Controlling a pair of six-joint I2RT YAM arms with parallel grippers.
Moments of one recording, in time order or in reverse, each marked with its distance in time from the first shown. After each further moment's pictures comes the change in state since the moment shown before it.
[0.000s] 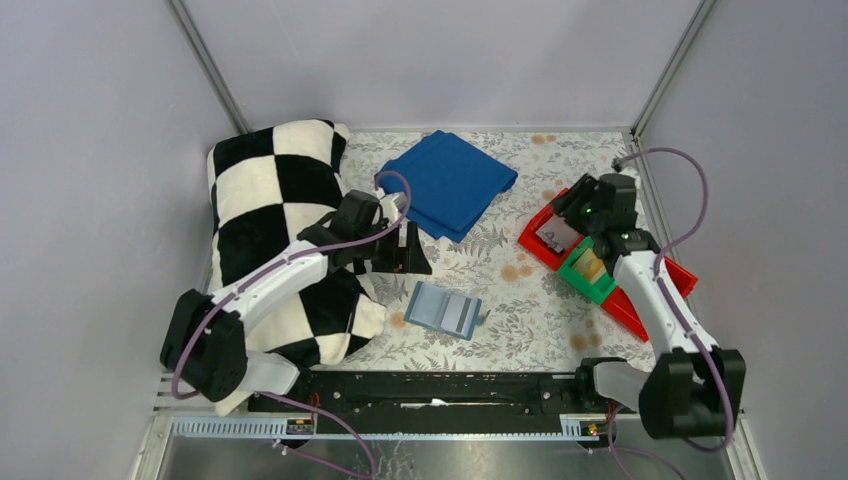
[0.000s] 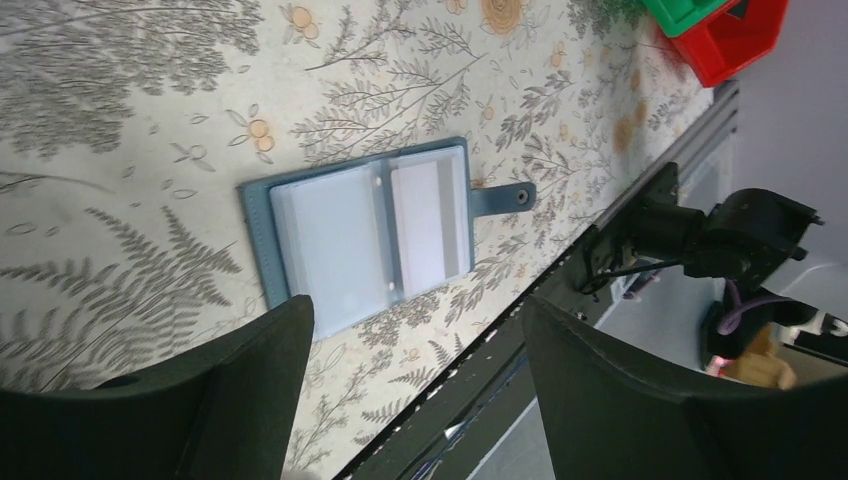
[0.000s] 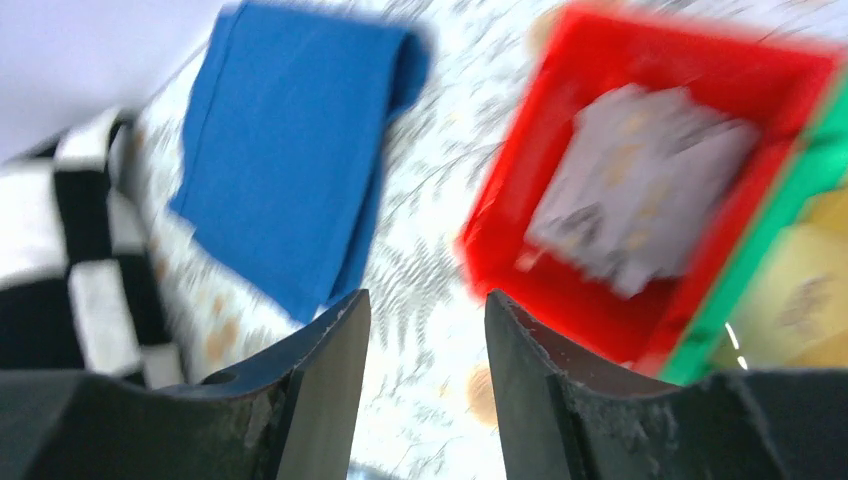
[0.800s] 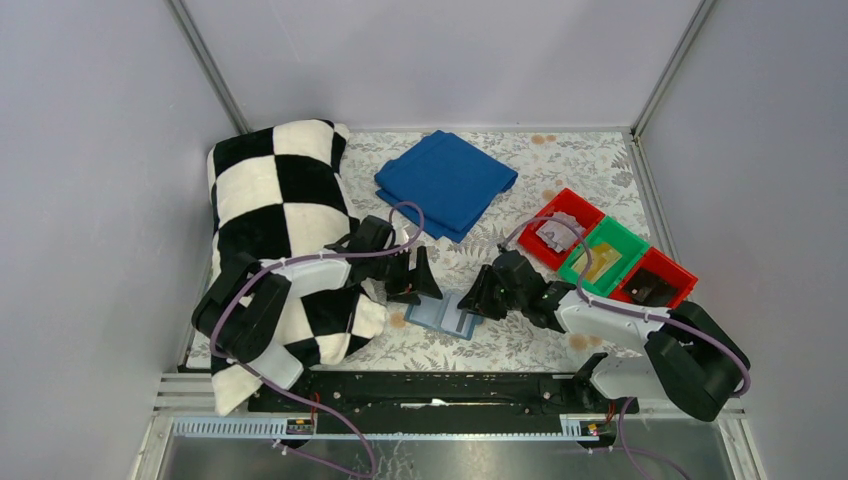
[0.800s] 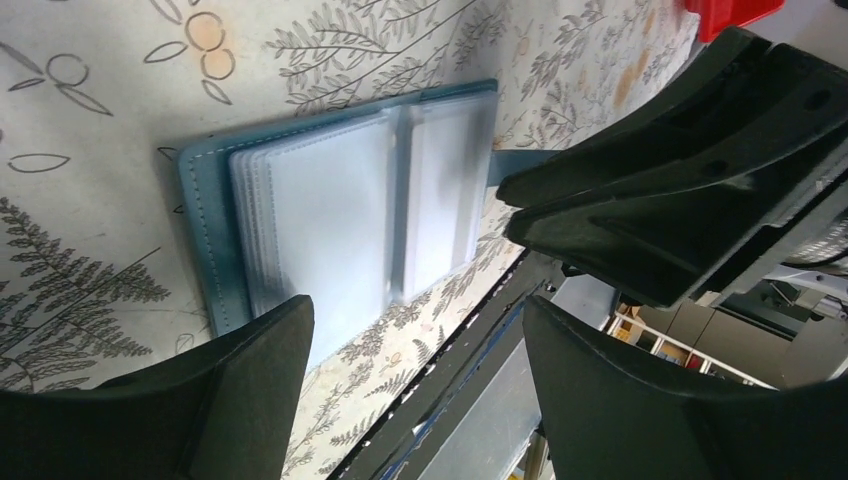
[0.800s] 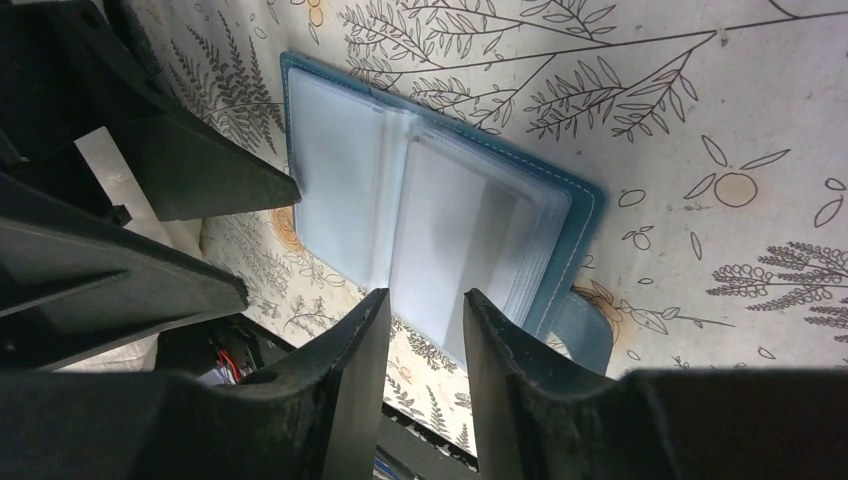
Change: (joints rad) left arm -0.019 0.233 -0.187 0.332 0.211 -0.188; right arm 0.749 0.062 -0.389 0.212 -0.099 0.395
